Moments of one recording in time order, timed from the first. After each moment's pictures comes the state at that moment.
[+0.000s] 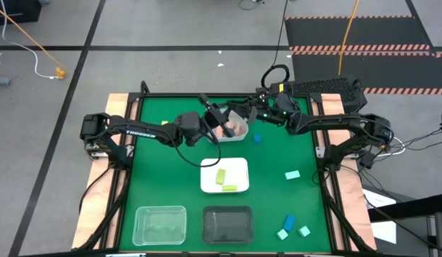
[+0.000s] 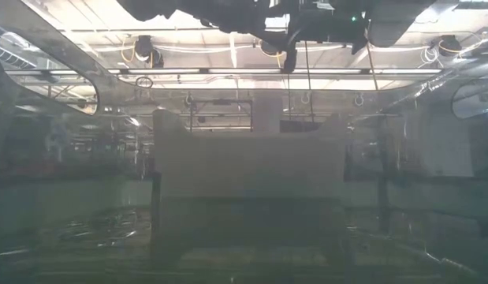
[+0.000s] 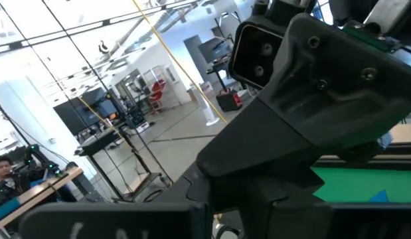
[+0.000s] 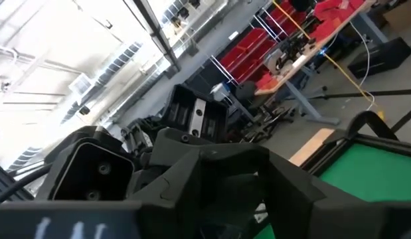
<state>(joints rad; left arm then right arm) 0.06 1.65 1.12 0.67 -0.63 0.55 -0.32 1.43 0.80 0.81 -0.13 0.81</state>
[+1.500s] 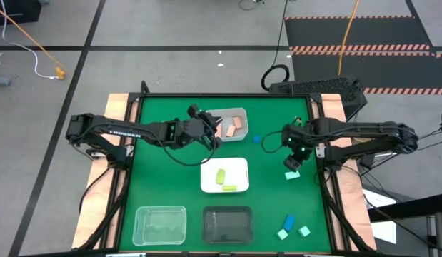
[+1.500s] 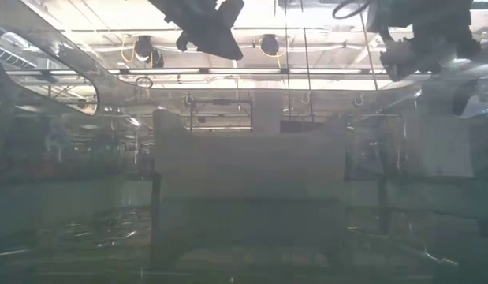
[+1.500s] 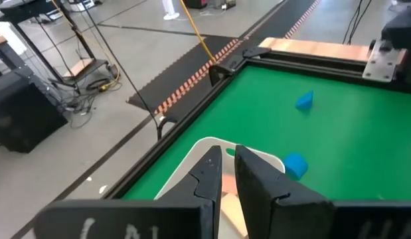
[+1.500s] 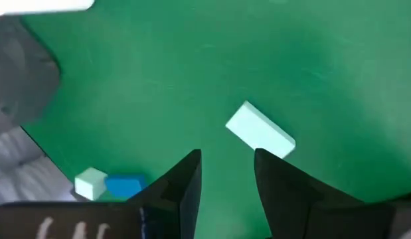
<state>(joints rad) 0.01 1.50 1.12 -0.05 -0.61 -0.07 -0.14 1.04 0.80 -1.16 -0.34 0.63</state>
